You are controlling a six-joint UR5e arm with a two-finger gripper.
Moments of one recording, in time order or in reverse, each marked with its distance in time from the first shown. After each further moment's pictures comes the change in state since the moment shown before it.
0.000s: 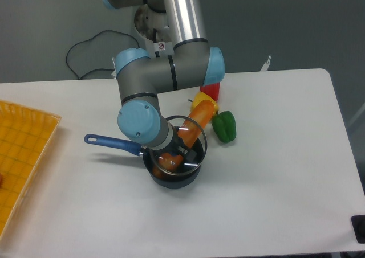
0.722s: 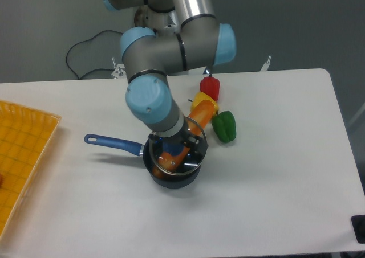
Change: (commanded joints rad) arm 0.124 0.064 0.068 0.020 -0.014 0.089
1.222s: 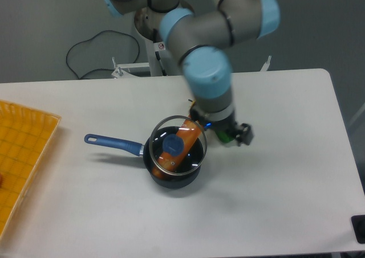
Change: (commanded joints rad) arm 0.227 0.057 -0.006 0.032 -0.097 0.264
